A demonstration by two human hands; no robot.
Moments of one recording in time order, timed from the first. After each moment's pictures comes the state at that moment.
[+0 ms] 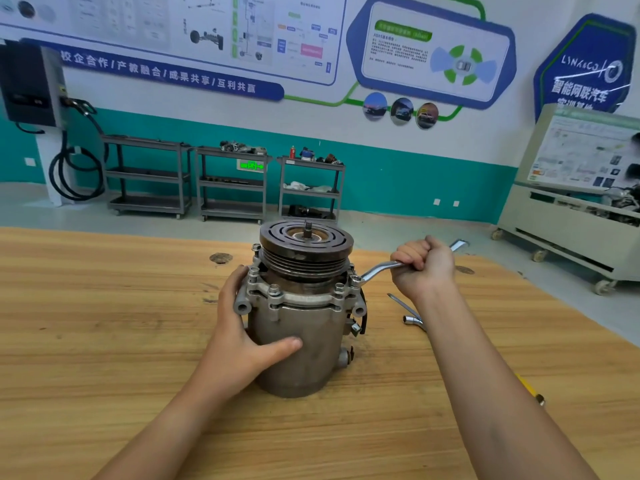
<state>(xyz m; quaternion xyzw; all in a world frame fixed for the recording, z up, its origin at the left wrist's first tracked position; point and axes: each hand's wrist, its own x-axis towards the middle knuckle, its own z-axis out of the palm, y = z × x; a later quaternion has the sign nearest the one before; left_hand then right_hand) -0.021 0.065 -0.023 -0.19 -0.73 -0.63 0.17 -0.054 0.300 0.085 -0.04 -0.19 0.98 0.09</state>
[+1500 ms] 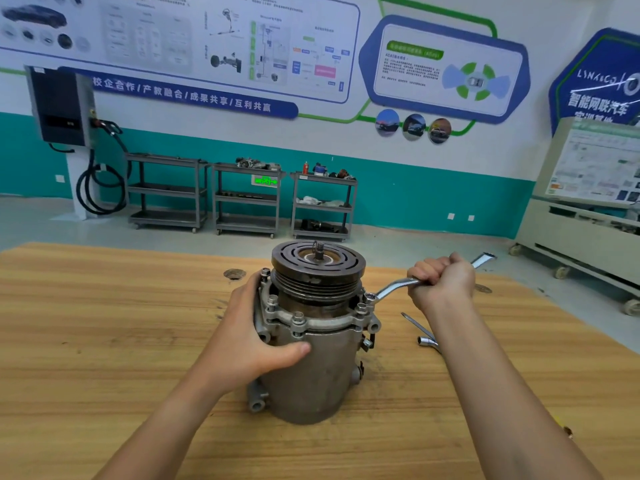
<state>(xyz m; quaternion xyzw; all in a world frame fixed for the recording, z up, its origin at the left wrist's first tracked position) -0.022 0.054 0.016 -0.18 -0.82 -0.53 0.16 -0.055 0.293 0.093 -0.11 -0.20 0.96 0.18</state>
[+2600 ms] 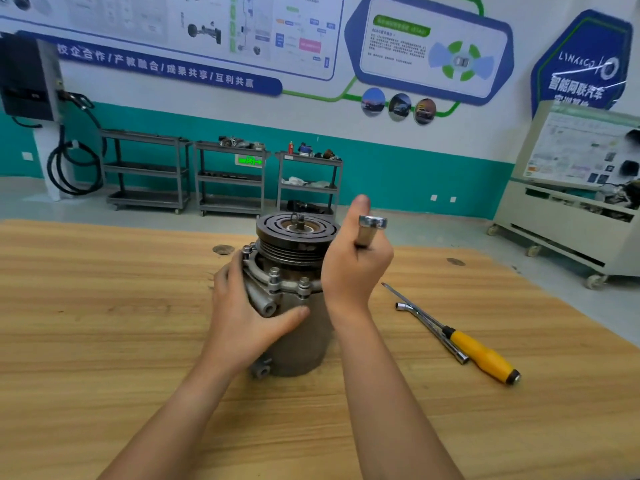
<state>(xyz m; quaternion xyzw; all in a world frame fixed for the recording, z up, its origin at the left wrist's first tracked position) 0.000 0.070 0.000 -0.09 -0.81 -0.53 0.23 0.013 0.176 0.084 0.14 -0.56 0.60 0.56</state>
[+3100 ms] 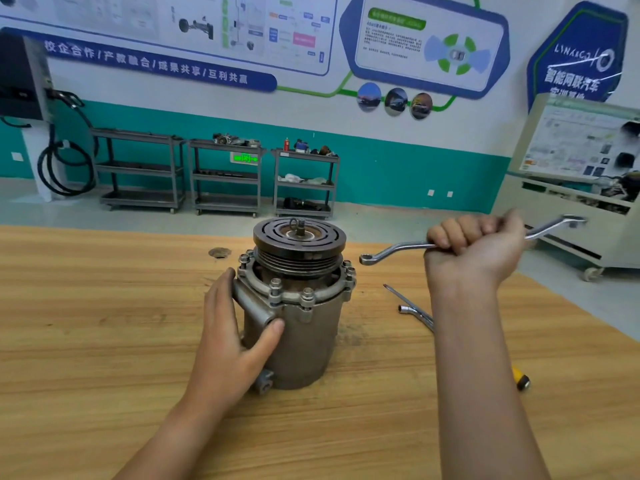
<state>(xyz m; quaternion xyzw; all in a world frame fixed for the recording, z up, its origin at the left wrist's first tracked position) 0.004 0.062 -0.020 -0.14 -0.79 -0.53 0.28 0.023 0.273 0.126 0.03 -0.20 0.92 0.34</state>
